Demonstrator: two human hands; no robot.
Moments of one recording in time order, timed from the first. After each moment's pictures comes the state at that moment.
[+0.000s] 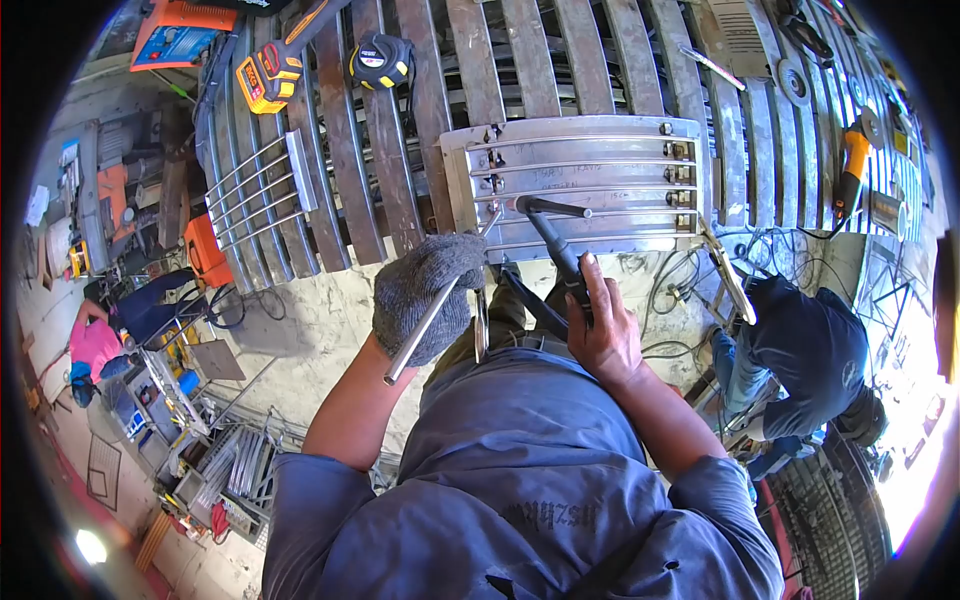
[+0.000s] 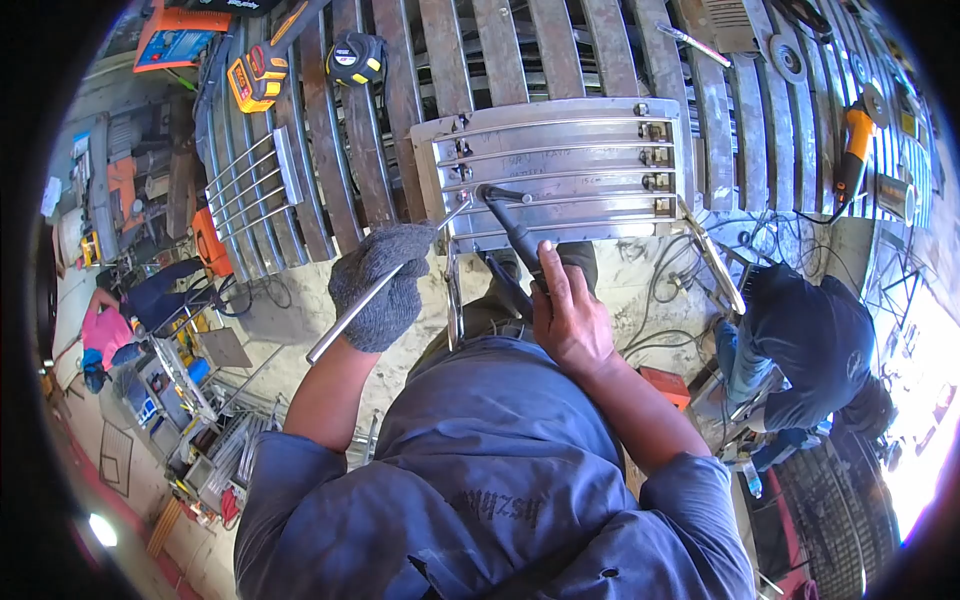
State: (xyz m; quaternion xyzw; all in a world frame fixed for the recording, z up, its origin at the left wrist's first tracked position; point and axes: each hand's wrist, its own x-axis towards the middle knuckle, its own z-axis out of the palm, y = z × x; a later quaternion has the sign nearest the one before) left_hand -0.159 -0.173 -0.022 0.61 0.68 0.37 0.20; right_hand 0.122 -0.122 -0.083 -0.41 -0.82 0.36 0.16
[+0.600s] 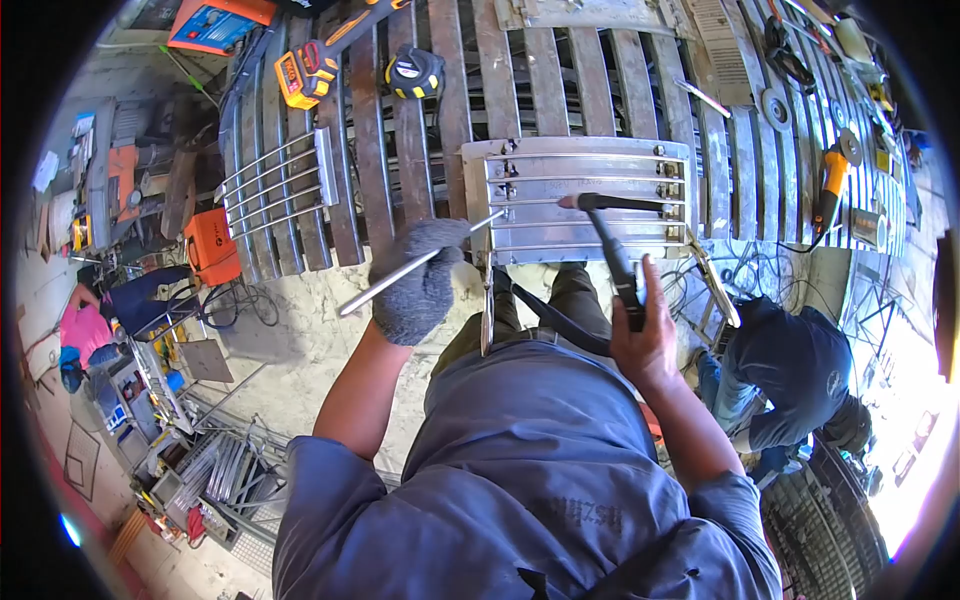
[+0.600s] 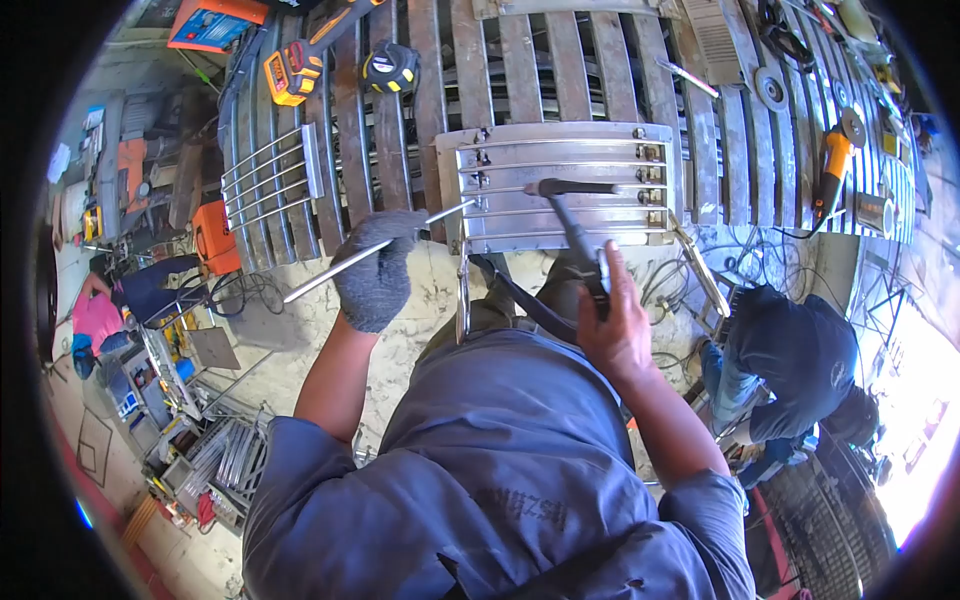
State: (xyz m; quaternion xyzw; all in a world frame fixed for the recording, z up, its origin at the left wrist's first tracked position) left_hand -0.181 -0.183 -0.019 0.56 0.67 0.46 0.15; right_hand 0.153 -0.100 -0.030 -0.48 -0.80 0.33 0.15
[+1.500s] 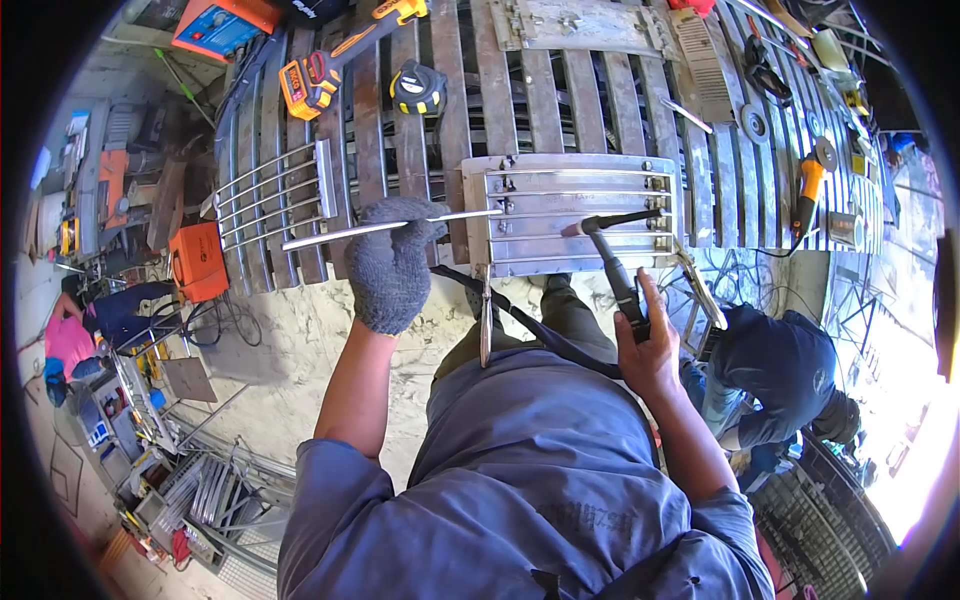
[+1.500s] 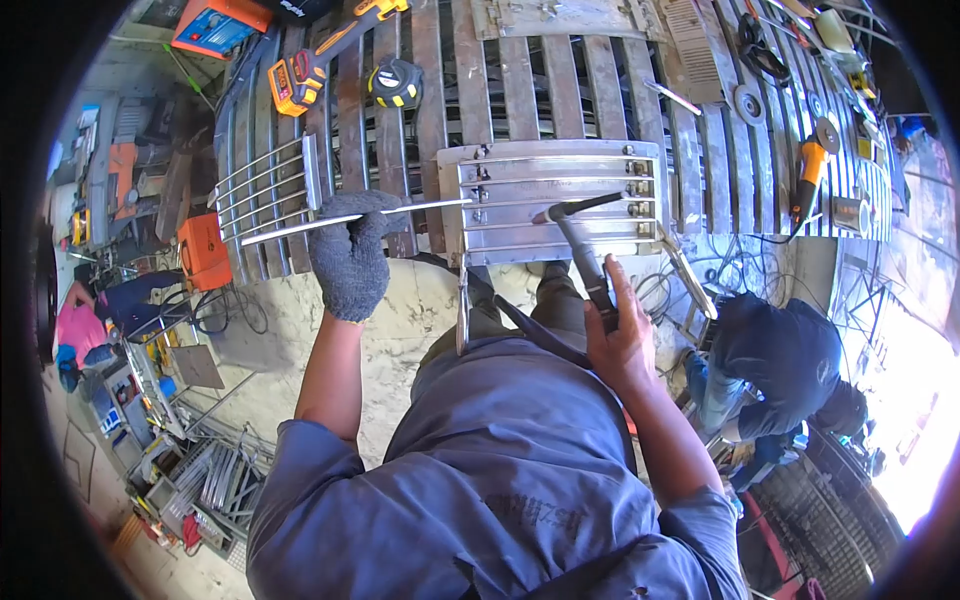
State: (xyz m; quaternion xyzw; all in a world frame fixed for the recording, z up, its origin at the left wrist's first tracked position) left_hand -0.208 -0.175 -0.017 0.43 0.66 0.58 0.22; right_hand 0.153 -0.102 -0.004 -0.50 -0.77 0.36 0.13
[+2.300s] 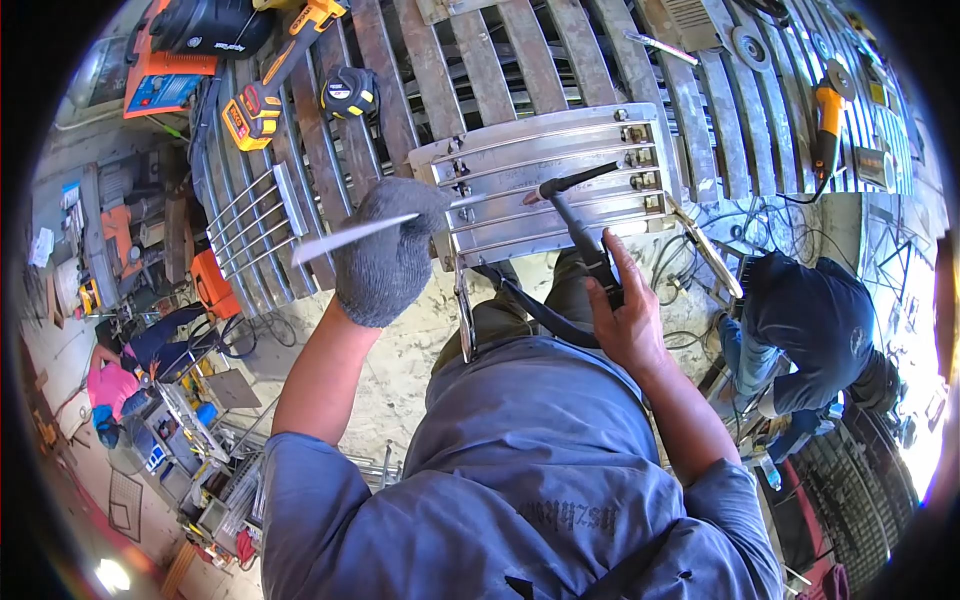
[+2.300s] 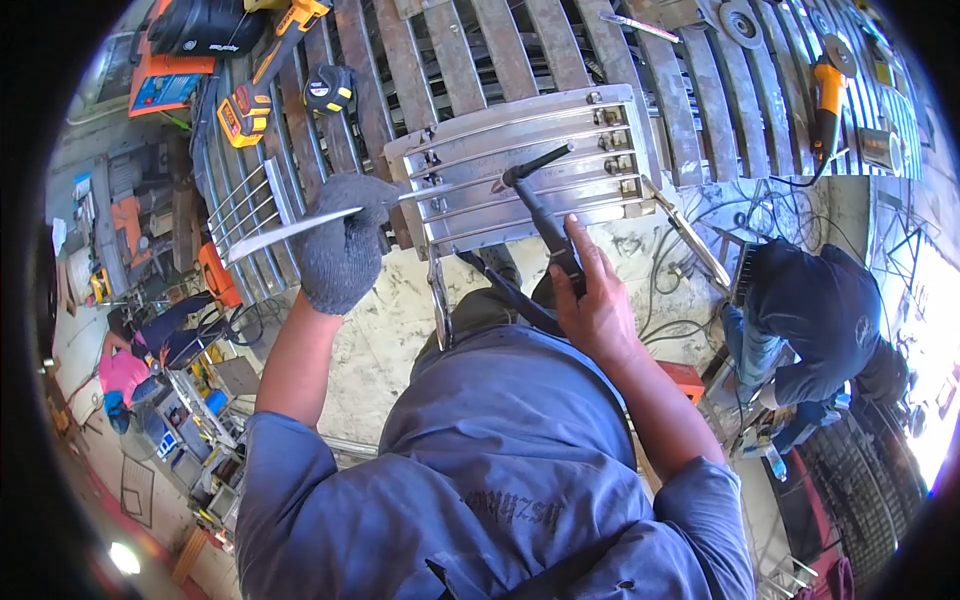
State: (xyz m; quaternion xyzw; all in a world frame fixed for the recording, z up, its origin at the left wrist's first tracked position) left_hand -0.178 -0.106 -0.001 0.67 0.63 0.36 0.16; right_hand 0.161 -0.088 -0.051 -0.49 -0.73 0.44 0.18
